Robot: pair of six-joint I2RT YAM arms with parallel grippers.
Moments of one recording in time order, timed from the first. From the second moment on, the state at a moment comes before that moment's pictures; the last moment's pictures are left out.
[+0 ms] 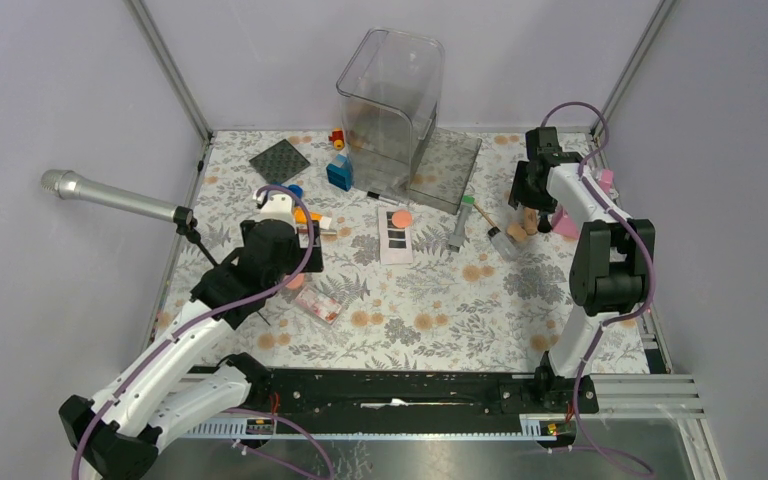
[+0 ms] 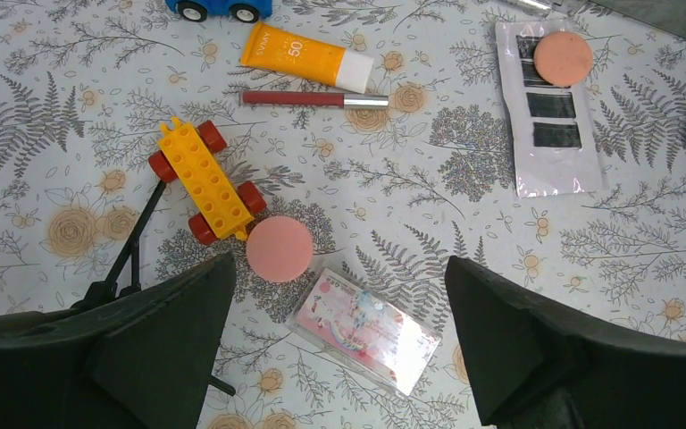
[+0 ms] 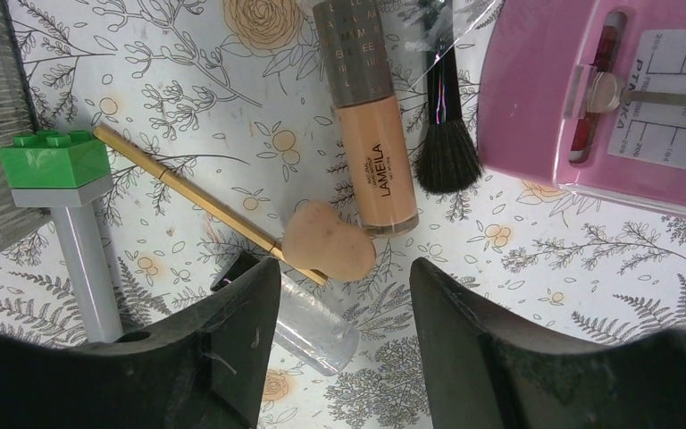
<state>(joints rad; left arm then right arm) -0.60 0.84 0.84 -0.62 -0.45 -0.36 0.05 1.84 1.46 -0.72 0.21 0.30</state>
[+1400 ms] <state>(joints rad) -0.60 0.85 0.84 -0.61 -0.42 -0.35 0.42 1.86 1.43 -0.59 0.01 0.17</state>
